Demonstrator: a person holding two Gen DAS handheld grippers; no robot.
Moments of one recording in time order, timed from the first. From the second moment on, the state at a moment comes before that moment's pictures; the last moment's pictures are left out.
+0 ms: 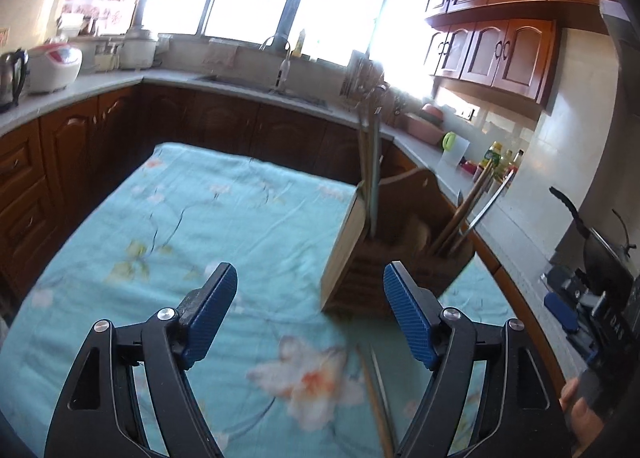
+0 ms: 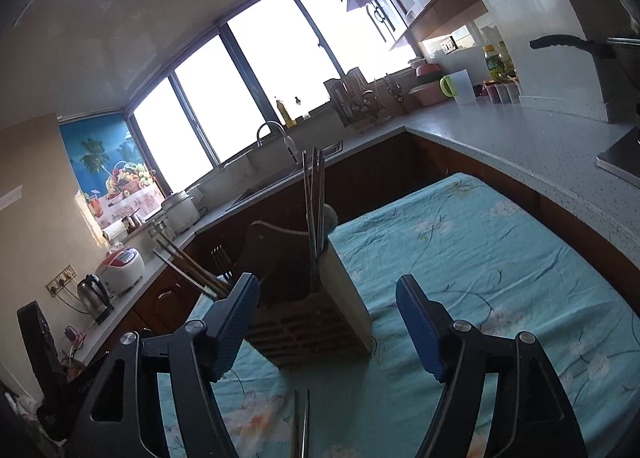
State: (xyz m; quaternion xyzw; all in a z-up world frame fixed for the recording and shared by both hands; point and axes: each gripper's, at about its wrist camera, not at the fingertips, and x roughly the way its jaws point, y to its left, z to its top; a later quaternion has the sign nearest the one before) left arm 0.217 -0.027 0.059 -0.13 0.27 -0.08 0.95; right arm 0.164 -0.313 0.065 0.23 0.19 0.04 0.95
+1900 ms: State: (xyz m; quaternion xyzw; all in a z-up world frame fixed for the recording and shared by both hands) left arm 0.050 -0.032 0.007 -0.02 0.18 -0.02 0.98; right arm 0.003 -0.267 0.016 0.04 0.10 0.00 0.99
